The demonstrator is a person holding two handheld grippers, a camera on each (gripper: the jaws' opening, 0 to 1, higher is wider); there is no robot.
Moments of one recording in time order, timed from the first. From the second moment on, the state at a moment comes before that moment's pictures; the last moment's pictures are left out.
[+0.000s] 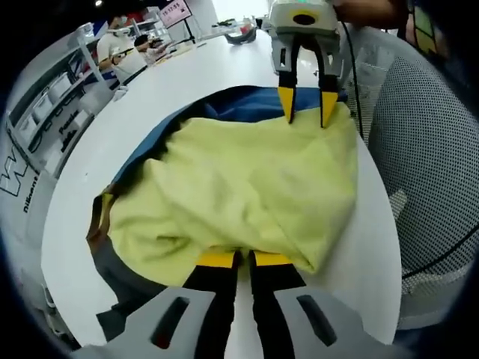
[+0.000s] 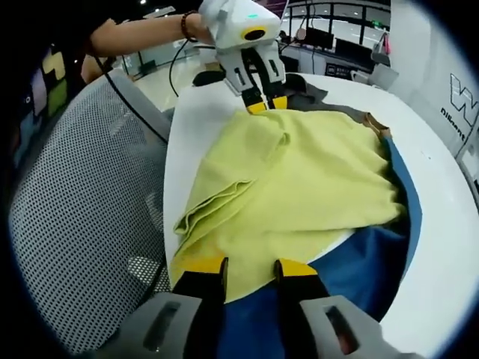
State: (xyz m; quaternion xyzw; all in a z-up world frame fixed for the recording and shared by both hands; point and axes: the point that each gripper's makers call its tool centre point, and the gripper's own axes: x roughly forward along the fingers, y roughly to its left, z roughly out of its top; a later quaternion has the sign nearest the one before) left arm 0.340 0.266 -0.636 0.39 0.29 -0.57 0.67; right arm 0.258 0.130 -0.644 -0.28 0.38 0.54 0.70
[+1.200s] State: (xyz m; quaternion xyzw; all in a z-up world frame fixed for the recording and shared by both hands) left arm 0.331 0.295 -0.640 0.41 0.32 -0.55 0.65; right arm 0.269 0.103 -0.647 -0.26 0.46 0.44 0.73
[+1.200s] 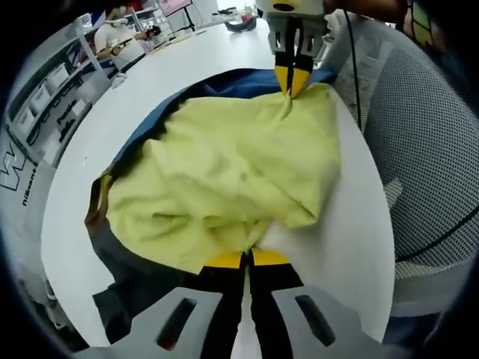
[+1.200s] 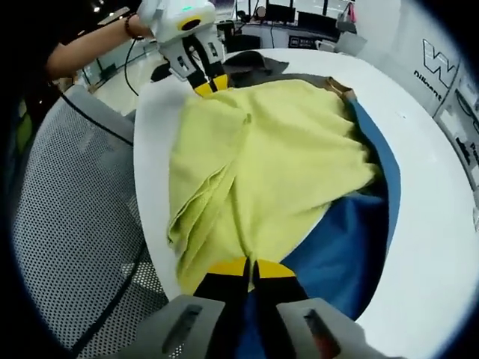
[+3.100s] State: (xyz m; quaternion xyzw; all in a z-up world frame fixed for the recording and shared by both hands) left arm 0.370 0.397 -0.627 0.39 0.41 -0.41 0.72; right arm 0.277 0.044 -0.648 -0.26 0.51 0.37 0.73
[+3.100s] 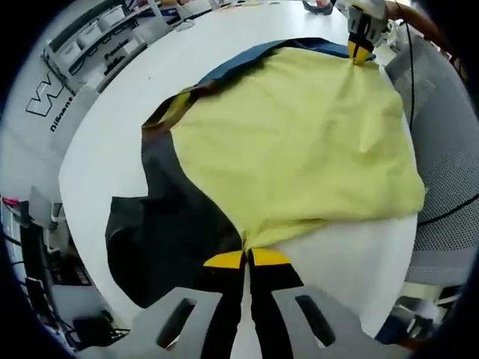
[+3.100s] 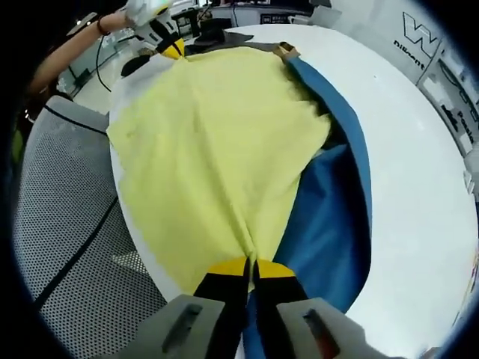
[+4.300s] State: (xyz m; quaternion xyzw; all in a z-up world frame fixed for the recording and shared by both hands) left arm 0.274 0.329 -0.617 0.11 0.43 -0.41 0.79; right arm 0.258 0.066 -0.629 -0.27 0.45 0.42 0.74
